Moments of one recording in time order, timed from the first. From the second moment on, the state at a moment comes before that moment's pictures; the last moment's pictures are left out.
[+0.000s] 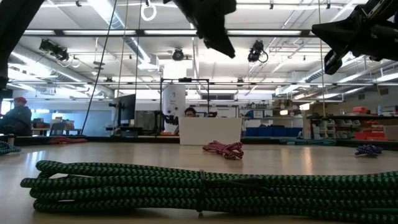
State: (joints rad) left arm 0.18 1.94 1.85 -0.76 0.12 0.35; right arm -0.20 0.01 0.01 0.28 -0.15 0.42
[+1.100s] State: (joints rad) left arm 0.01 2.02 1.34 -0.32 0.15 0.87; right arm -0.20 0.01 0.01 0.28 -0.15 0.42
